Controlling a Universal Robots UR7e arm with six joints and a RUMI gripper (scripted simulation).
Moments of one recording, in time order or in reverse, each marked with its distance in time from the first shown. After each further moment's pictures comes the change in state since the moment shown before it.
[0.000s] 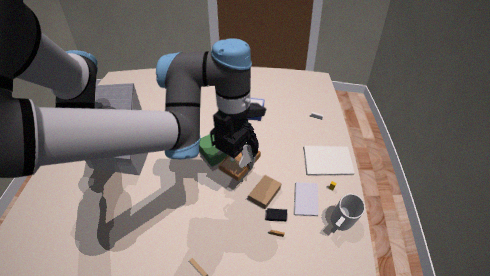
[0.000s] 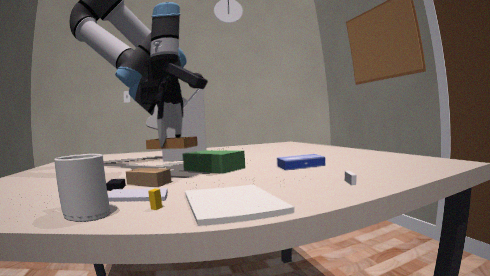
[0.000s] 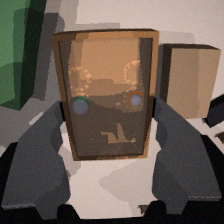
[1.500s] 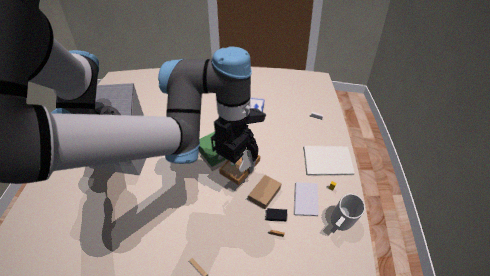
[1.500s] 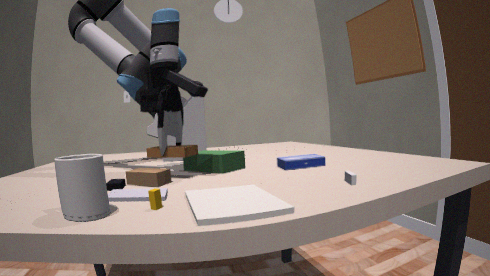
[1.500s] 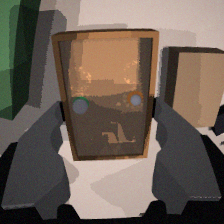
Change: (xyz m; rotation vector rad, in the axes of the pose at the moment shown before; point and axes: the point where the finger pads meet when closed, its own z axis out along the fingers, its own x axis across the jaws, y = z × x) arm 0.000 0.000 0.020 0.001 -0.002 0.000
